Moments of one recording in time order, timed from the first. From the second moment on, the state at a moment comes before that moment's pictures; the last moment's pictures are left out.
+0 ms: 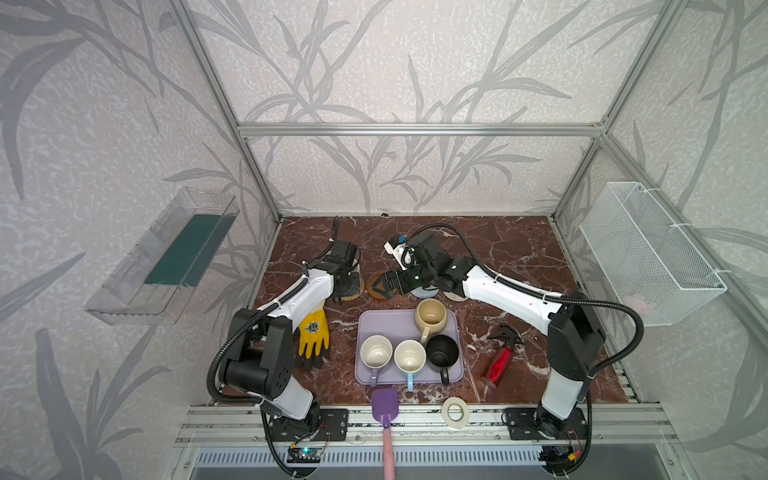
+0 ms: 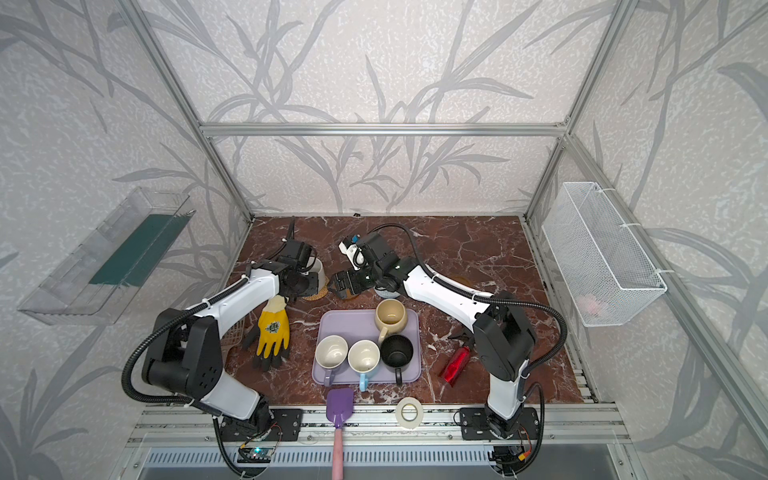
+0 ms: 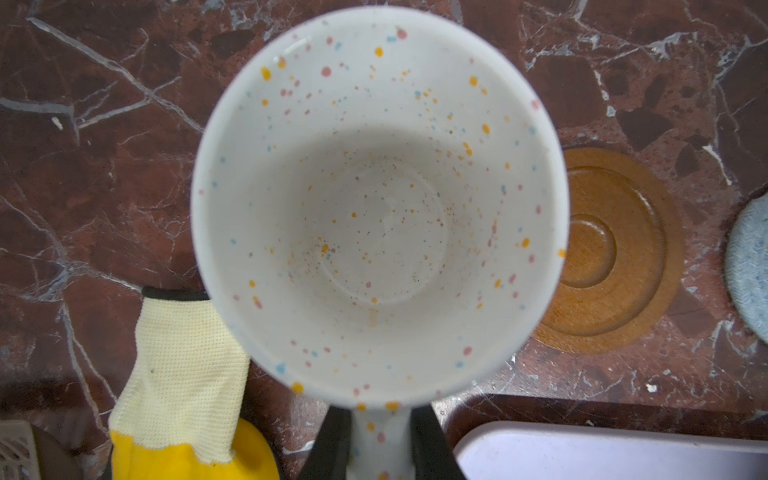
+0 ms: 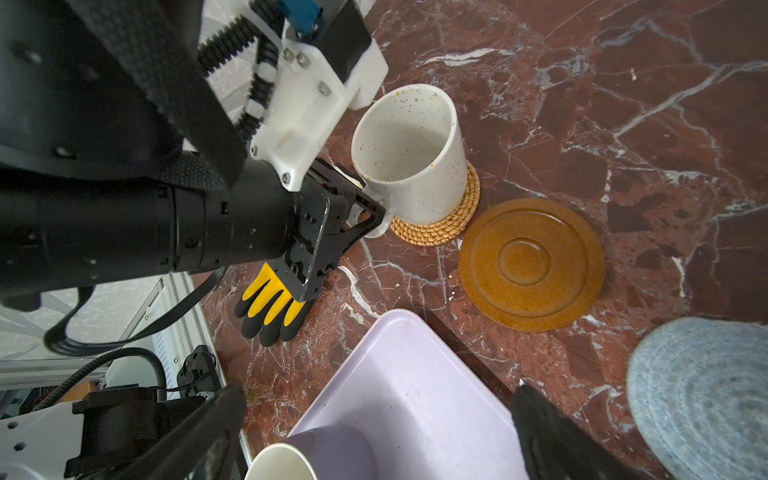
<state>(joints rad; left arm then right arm) -0.23 1.58 1.07 -0.64 -0.15 -0.29 0.81 1.82 1.49 -0.36 -0.36 0.38</state>
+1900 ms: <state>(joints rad) -0.23 1.40 1.22 -0.84 -0.16 -0.39 0.81 1.59 1.45 -0.52 -0.08 0.35</state>
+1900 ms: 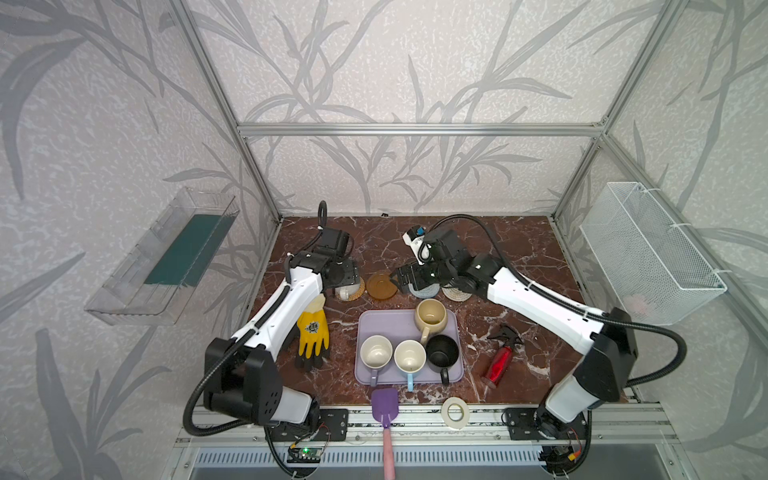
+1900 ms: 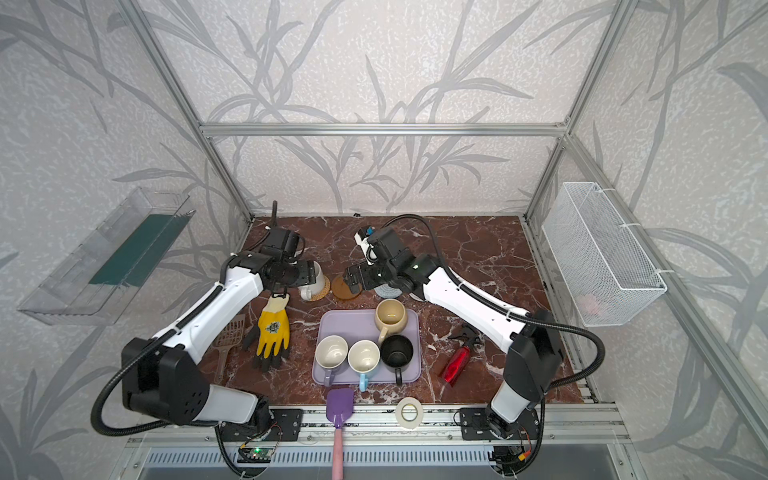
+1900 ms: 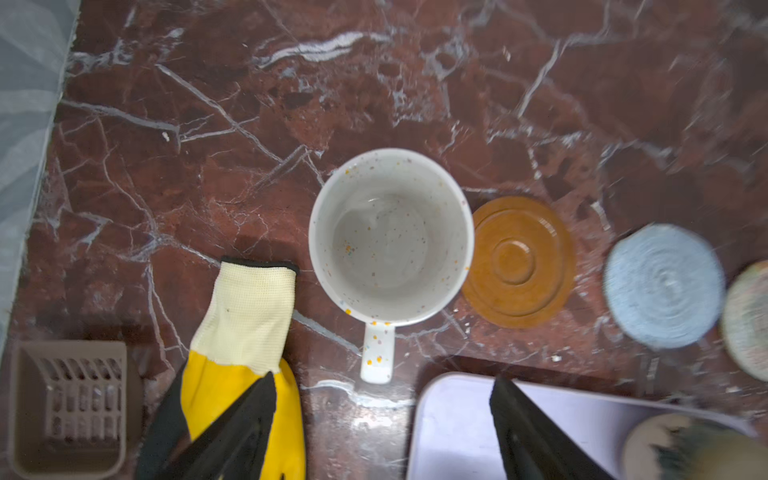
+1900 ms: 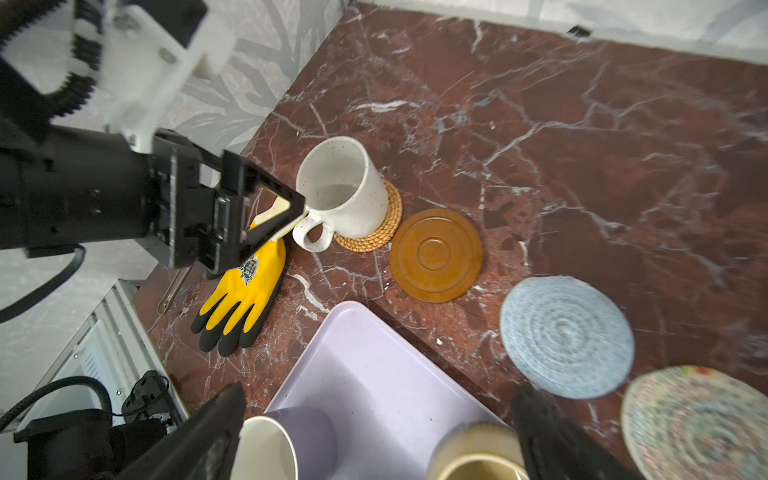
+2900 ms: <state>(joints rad) -0.27 1.04 0.95 -0.70 0.52 -0.63 0.86 1.36 1.01 -0.65 -0.02 0.61</state>
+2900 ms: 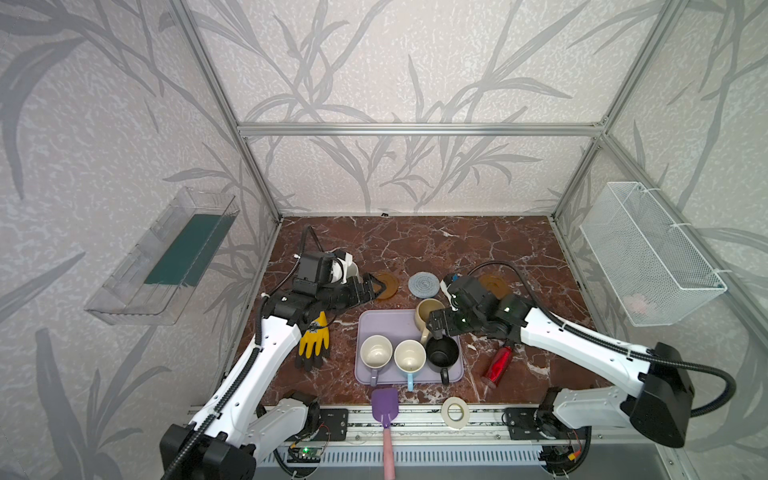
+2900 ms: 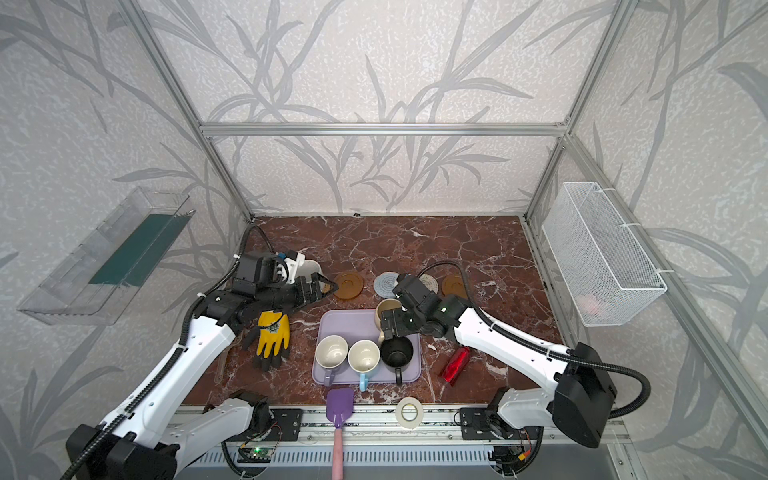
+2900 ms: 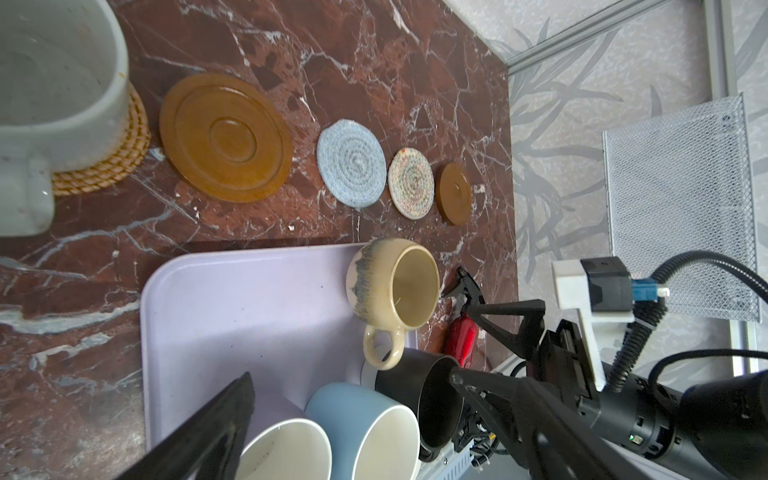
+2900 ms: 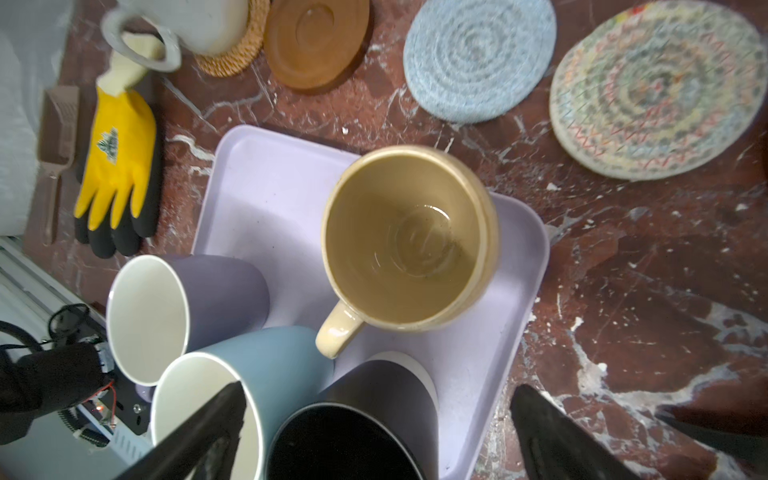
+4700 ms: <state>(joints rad) -0.34 1.05 0.80 -0.54 0.51 -0.69 0.93 1.63 1.10 -0.69 0.12 0.70</state>
